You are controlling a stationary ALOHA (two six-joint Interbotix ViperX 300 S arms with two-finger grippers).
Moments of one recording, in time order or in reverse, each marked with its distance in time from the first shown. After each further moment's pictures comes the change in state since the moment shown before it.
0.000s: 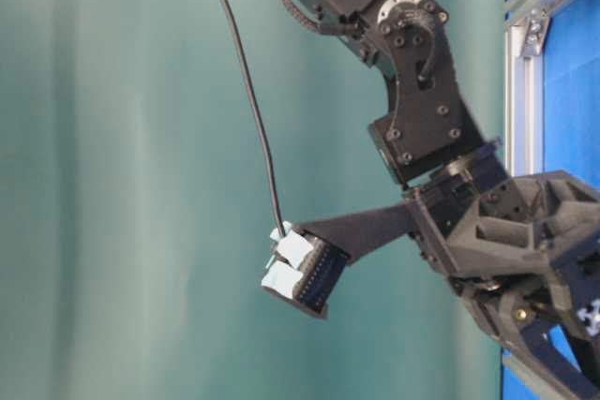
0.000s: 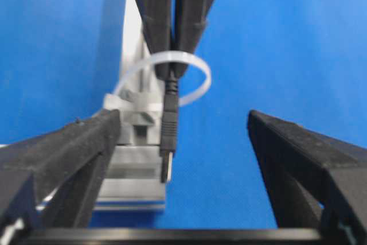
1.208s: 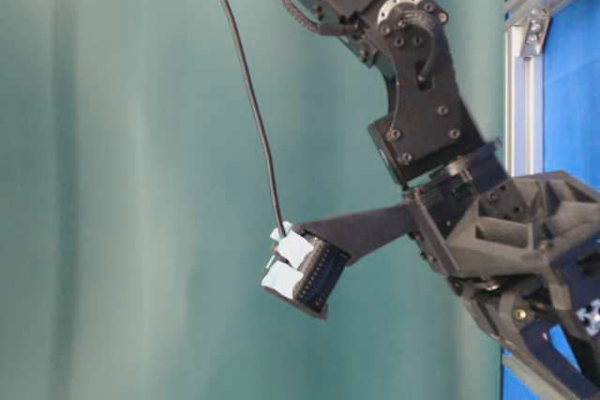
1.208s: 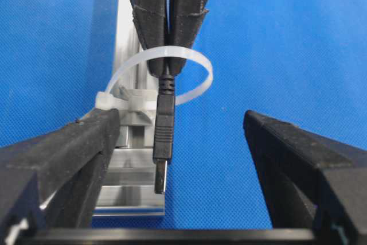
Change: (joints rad) left arm 0.000 0.044 -0.020 0.000 -0.006 0.006; right arm -0.002 0.000 0.000 0.000 0.000 0.000
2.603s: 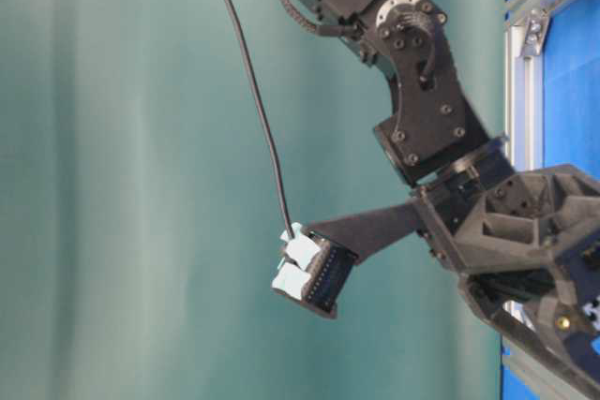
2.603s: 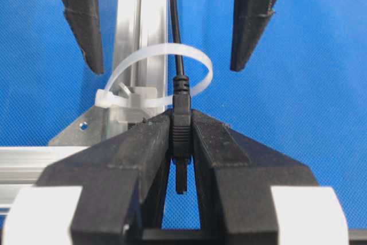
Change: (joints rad) left arm 0.000 -0.002 0.000 0.000 0.008 0.005; right arm 0.000 0.000 0.000 0.025 0.060 0.011
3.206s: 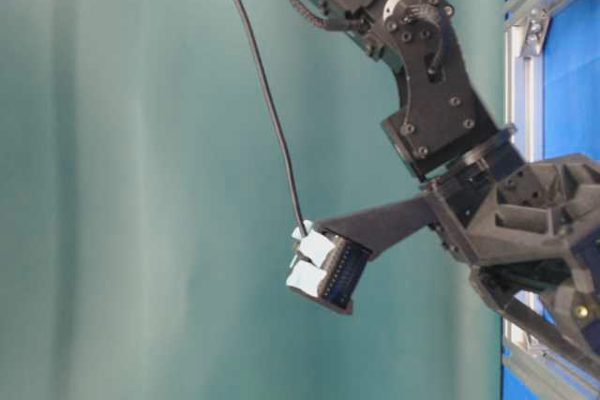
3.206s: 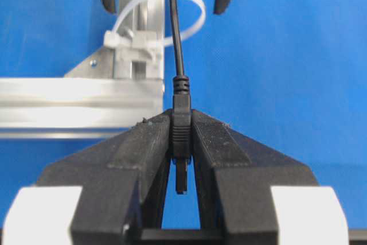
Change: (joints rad) left arm 0.000 -0.397 0.101 0.000 0.342 -0.018; right arm 0.000 0.000 0.017 0.002 0.002 0.000
